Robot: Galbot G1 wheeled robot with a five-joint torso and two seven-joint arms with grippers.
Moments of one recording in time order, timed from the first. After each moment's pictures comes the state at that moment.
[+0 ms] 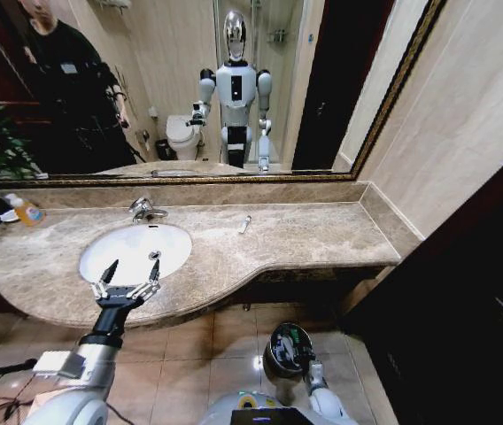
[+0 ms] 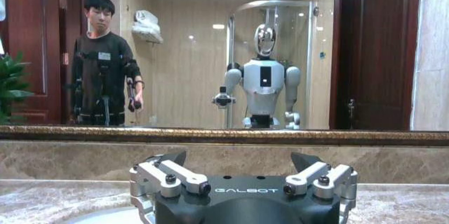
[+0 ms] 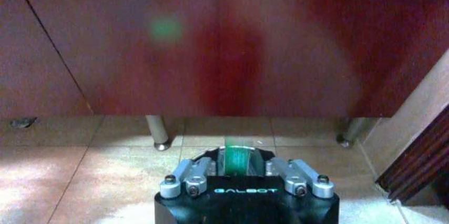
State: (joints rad) left arm 1.84 -1.36 -0.82 -2.47 -0.37 0.04 0.05; right arm -1.31 1.46 0.40 1.02 0.14 0.23 0.05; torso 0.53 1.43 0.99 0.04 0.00
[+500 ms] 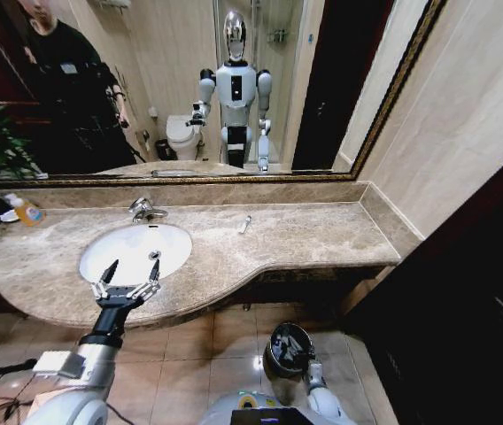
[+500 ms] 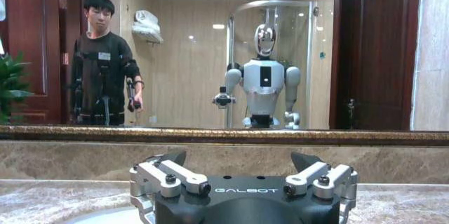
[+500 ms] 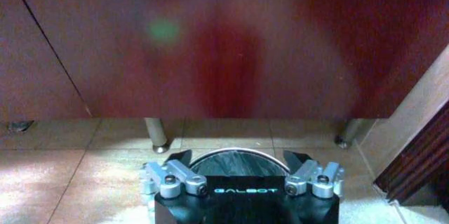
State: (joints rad) left arm 1.84 -1.36 -0.82 -2.47 -0.37 0.04 0.05; right arm -1.32 1.46 0.40 1.03 0.14 0.23 0.07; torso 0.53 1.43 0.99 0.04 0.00
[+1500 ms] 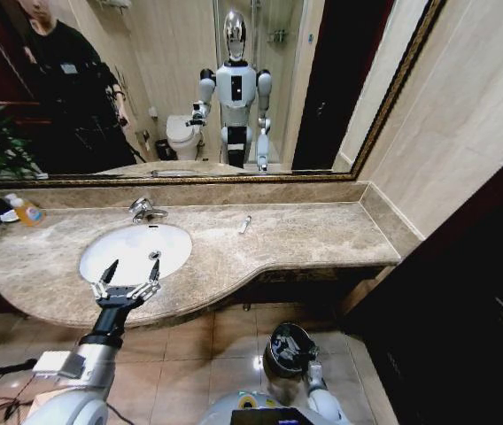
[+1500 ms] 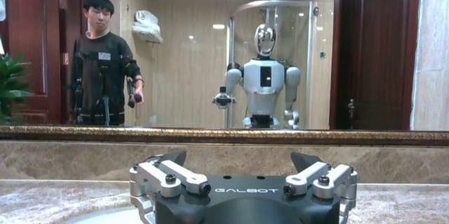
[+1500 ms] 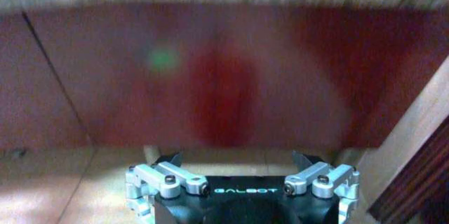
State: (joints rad) left arm 1.84 -1.36 -0.82 -2.47 -0.37 0.04 0.05; right arm -1.42 1.44 0.40 1.26 0.12 0.20 0.12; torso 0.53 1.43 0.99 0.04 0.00
